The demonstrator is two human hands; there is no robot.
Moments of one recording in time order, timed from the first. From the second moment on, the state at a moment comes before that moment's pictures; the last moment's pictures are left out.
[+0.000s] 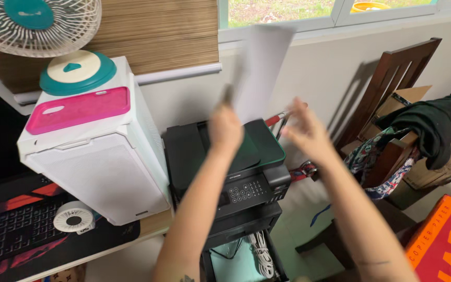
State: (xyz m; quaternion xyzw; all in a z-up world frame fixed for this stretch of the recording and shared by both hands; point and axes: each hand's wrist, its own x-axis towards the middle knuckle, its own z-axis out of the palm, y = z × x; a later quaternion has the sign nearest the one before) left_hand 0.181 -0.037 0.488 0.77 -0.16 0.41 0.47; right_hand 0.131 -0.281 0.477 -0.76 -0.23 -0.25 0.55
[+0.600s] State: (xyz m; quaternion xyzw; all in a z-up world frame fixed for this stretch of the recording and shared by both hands) left_hand 0.123 -0.030 0.359 0.94 -0.21 0.24 0.16; right_hand 0.124 -0.368 0.208 -0.48 0.24 -0.18 0.83
